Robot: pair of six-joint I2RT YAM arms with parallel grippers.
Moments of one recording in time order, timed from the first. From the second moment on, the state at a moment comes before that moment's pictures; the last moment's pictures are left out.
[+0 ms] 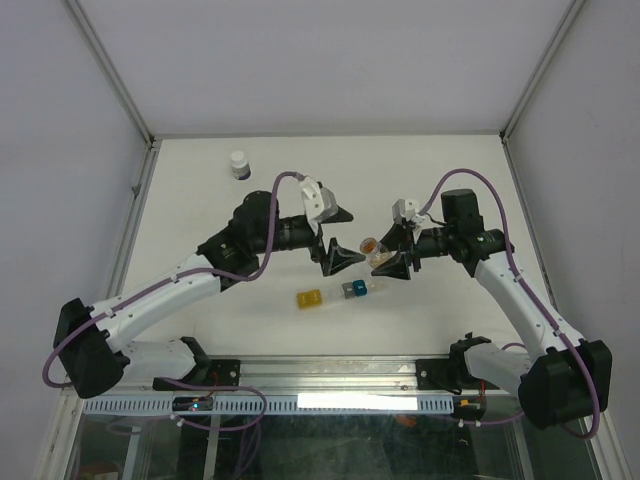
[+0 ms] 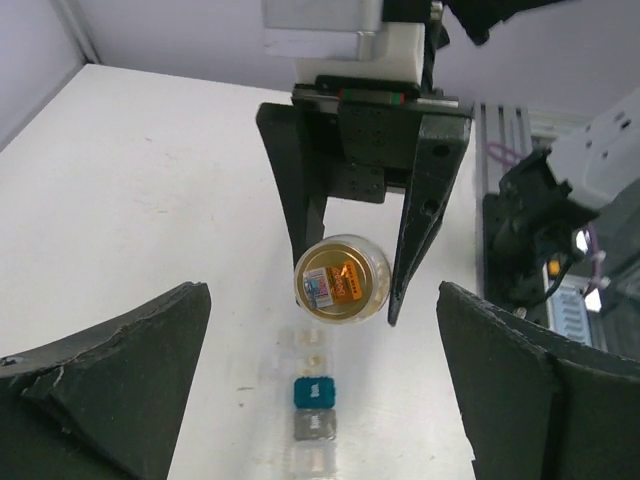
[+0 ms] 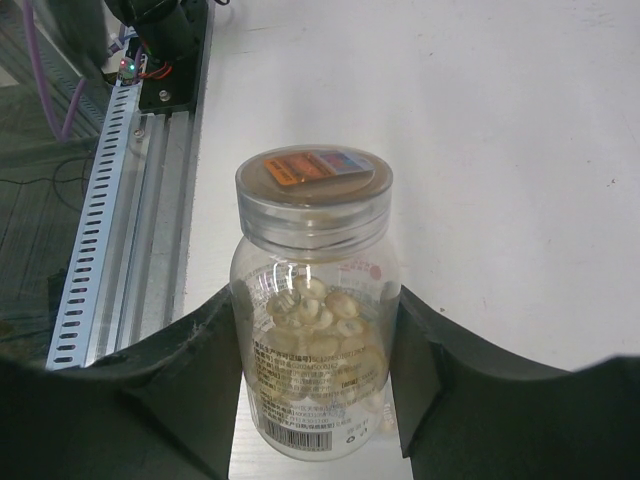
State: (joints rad) left arm -0.86 1.25 1.03 0.10 0.53 0.11; right arm 0.27 1.09 0.85 -0.57 -1.19 -0.68
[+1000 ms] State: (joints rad) left arm -1.07 1.36 1.19 -0.14 -0.10 -0.45; right arm 0.27 1.09 0.85 -0.57 -1.19 -0.68
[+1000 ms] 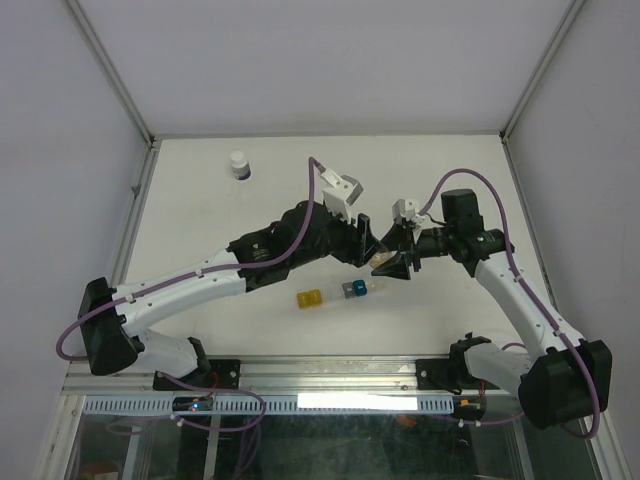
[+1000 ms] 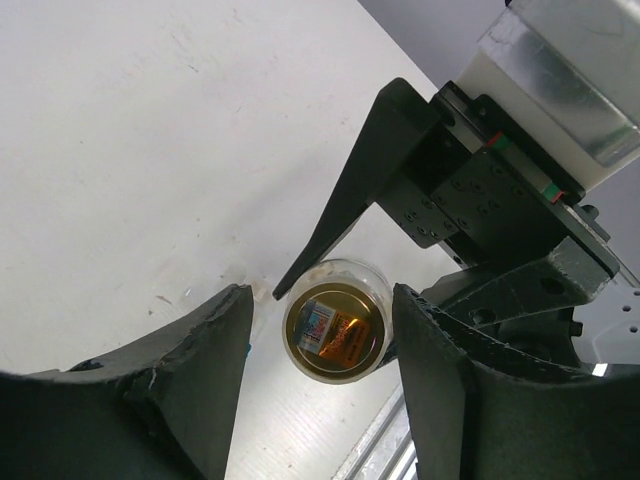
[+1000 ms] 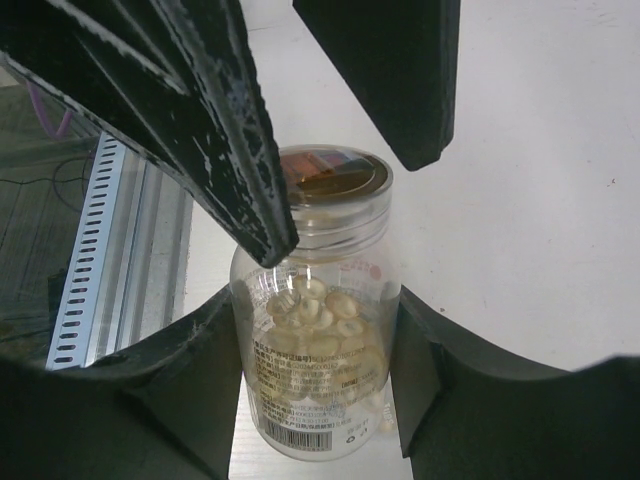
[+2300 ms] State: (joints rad) left arm -0.99 1.23 1.01 0.12 0.16 -0.26; right arm 0.27 1.08 0.85 -0.58 -1.19 -0.68
